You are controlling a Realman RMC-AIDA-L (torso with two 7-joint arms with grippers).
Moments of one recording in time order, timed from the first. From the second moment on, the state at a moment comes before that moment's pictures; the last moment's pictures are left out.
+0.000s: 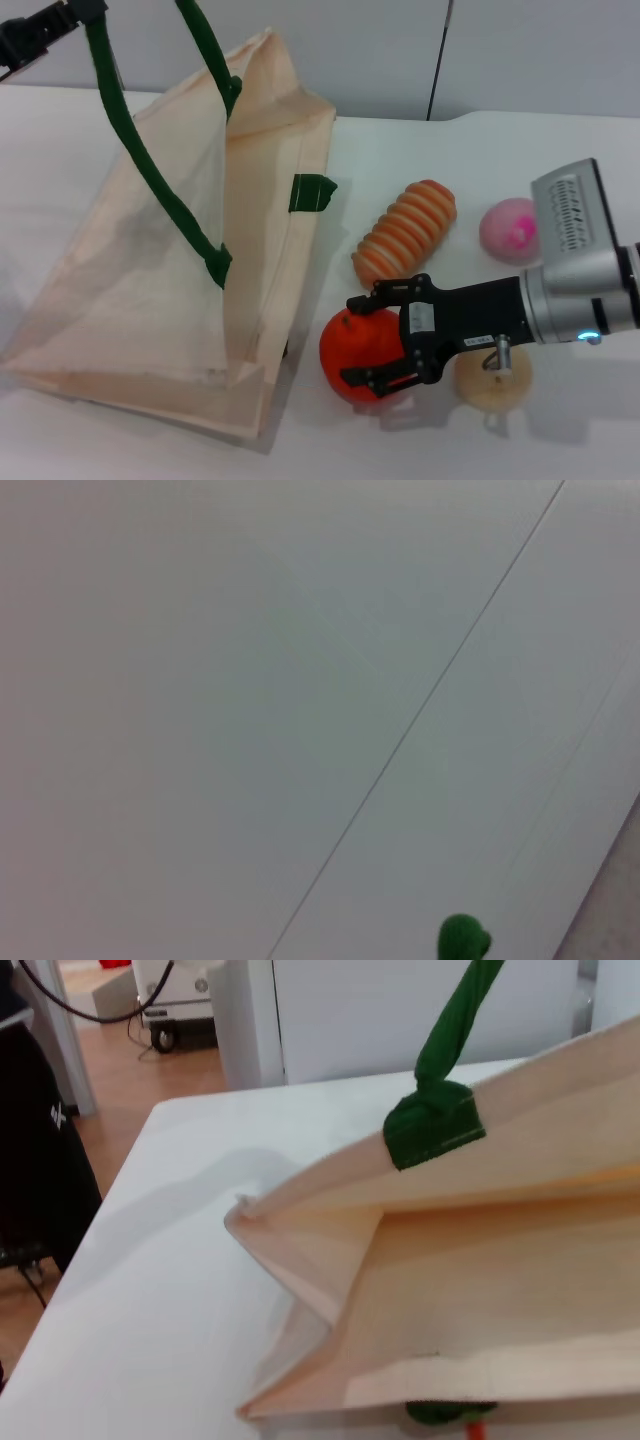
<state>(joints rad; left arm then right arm) -0.55 -1.86 0.30 0.38 -1.47 -1.74 1.48 0.95 2.03 -0.01 -0.07 -2.90 -1.34 0.97</state>
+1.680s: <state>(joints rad) -0.54 -1.85 0.30 0.38 -1.47 -1.75 1.48 0.97 2.02 0.00 -0.09 -2.89 -1.36 1.02</state>
